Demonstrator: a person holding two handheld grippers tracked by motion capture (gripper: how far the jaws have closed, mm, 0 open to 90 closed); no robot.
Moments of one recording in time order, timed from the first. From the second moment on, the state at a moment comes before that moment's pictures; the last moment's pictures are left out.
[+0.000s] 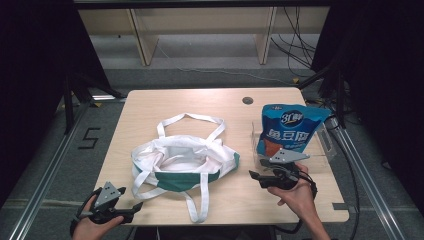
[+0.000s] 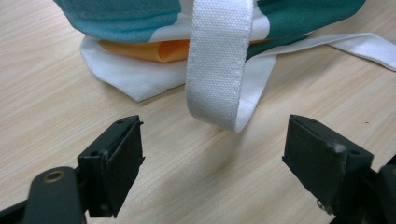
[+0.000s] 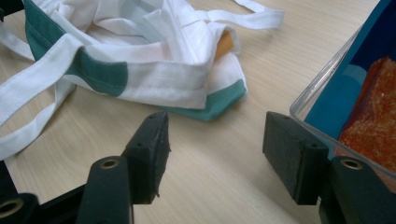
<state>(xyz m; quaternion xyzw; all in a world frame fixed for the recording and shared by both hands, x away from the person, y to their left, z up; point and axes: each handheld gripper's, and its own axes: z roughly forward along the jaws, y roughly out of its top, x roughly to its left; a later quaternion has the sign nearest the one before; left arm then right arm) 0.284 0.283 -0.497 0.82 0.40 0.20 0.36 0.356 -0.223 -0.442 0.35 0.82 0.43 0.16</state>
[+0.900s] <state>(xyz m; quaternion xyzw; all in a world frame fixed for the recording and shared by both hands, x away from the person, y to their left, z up) 0.283 0.281 -0.497 0.82 0.40 0.19 0.36 0.336 -0.226 -0.469 0.36 0.82 0.42 0.12</state>
